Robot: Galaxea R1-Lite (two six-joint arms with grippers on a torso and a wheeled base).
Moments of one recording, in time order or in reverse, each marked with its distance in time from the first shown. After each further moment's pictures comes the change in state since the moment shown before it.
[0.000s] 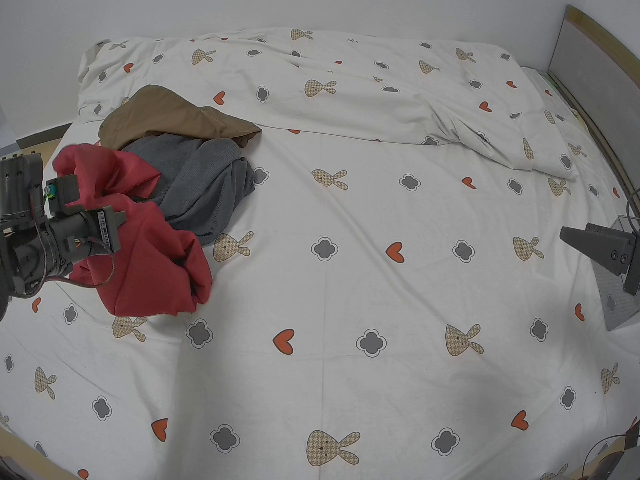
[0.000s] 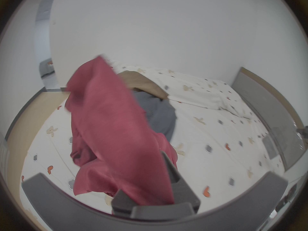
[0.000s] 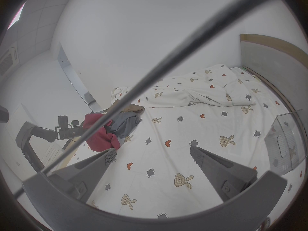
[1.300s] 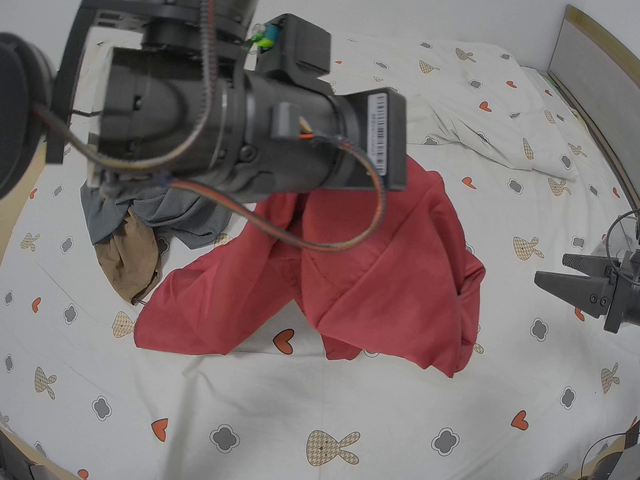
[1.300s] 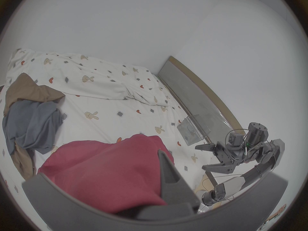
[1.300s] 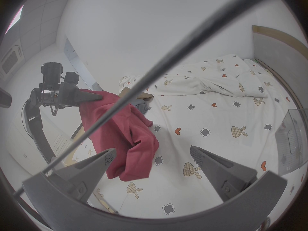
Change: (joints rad) left arm -0.825 0.264 -0.916 0.720 0.057 -0.211; right arm 0.110 0.027 0.053 0.004 0.001 -0.003
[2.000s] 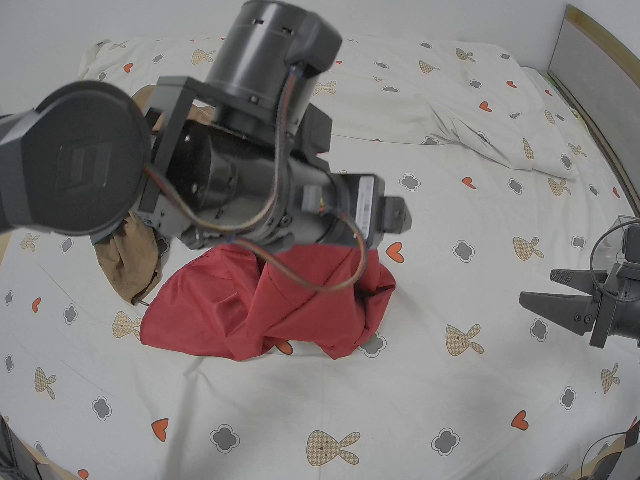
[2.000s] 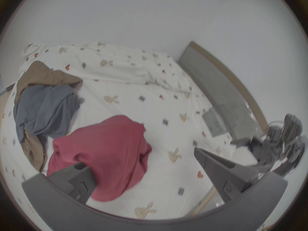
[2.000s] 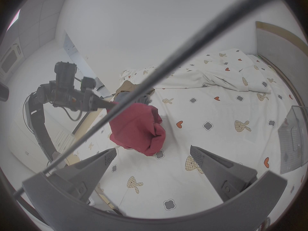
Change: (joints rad) left arm 0.053 0.094 0.049 0.040 0.120 -0.021; right arm 0.029 0.032 0.027 -0.004 0.000 -0.001
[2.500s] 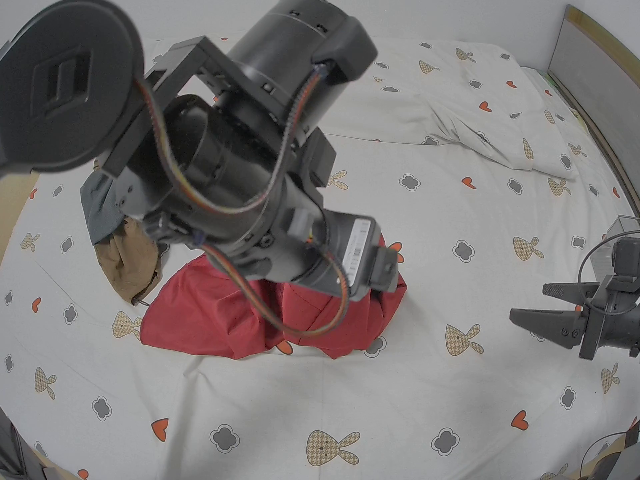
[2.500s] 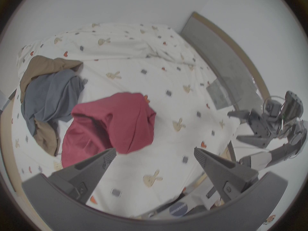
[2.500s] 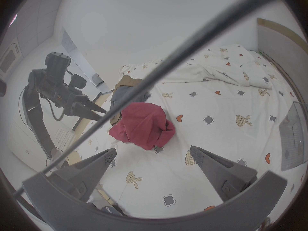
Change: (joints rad) left arm -0.056 0.046 -0.242 0.501 0.012 -0.022; right arm 0.004 0.022 0.030 -0.001 0.005 0.000
